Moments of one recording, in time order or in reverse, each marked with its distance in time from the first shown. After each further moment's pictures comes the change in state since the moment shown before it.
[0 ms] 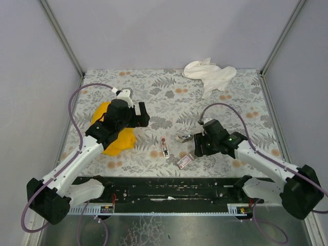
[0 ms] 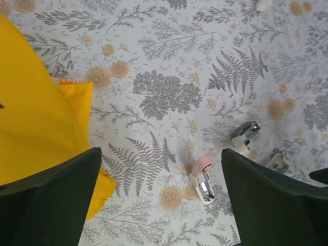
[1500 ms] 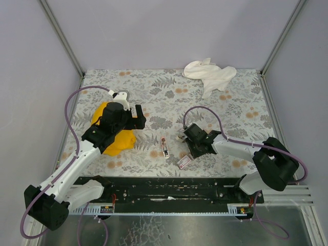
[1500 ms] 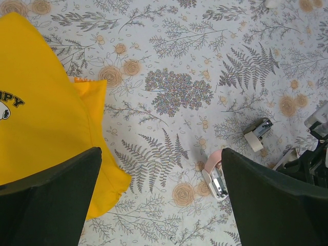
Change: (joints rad) left arm 0.039 -0.067 -0.056 0.002 0.006 0.063; right arm 0.159 0.389 0.066 0.134 0.192 -0.058
